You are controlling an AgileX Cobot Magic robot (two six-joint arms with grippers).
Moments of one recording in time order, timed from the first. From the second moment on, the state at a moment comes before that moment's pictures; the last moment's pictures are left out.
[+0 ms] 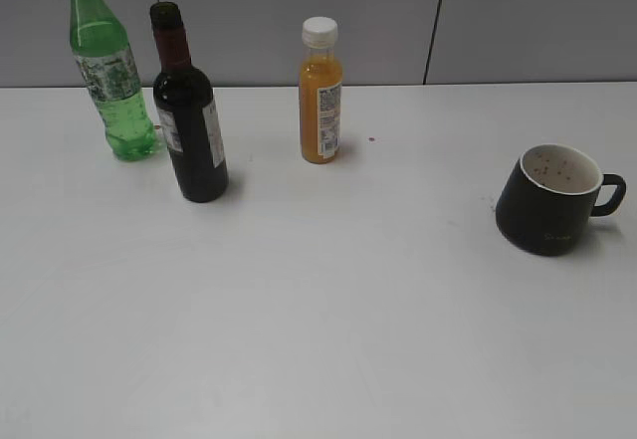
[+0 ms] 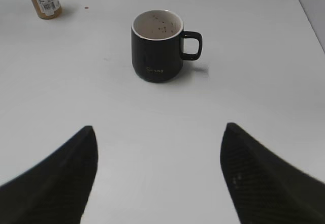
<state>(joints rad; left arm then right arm) -0.01 -0.01 -0.51 -0.01 1.06 0.10 0.06 0.00 -0.42 0.07 0.94 -0.07</state>
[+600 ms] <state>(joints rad) -0.01 -0.01 -0.51 -0.01 1.06 0.10 0.06 0.00 -0.42 0.08 0.94 -0.07</state>
